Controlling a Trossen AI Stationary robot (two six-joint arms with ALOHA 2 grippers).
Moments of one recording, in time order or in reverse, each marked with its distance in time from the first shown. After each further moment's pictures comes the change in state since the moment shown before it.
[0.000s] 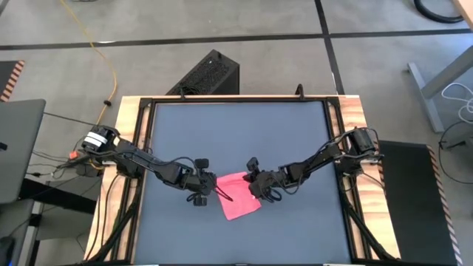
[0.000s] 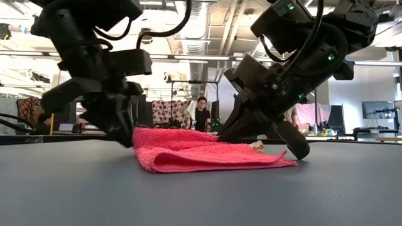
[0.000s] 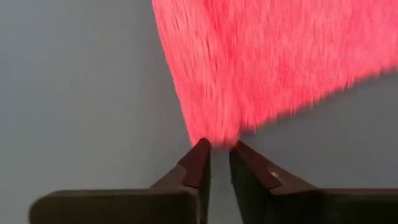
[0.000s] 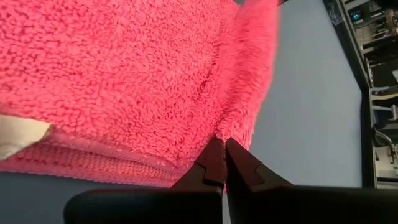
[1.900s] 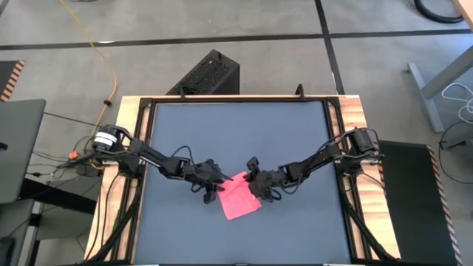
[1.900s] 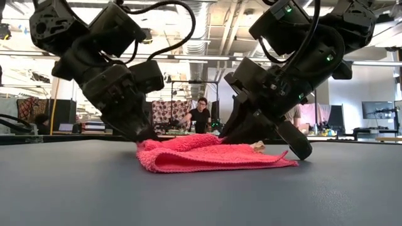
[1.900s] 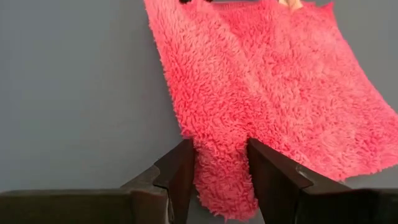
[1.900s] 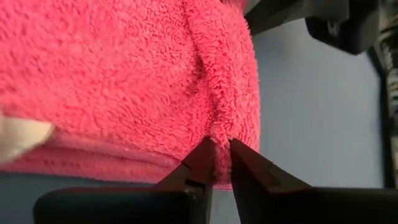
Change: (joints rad) left arm 0.143 0.094 -0.186 0.611 0.312 -0.220; right arm -0.003 0.003 0.017 -0.026 -0.034 0.067
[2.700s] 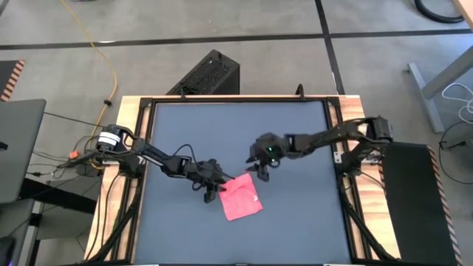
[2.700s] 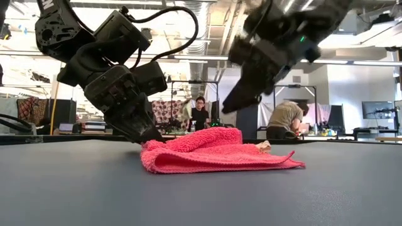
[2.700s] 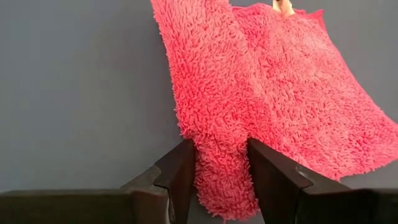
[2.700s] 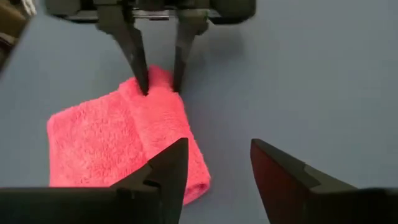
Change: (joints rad) left arm 0.031 0.041 0.000 0.016 0.088 0.045; right arm -0.306 -0.275 0.032 -0.188 -0.536 0.773
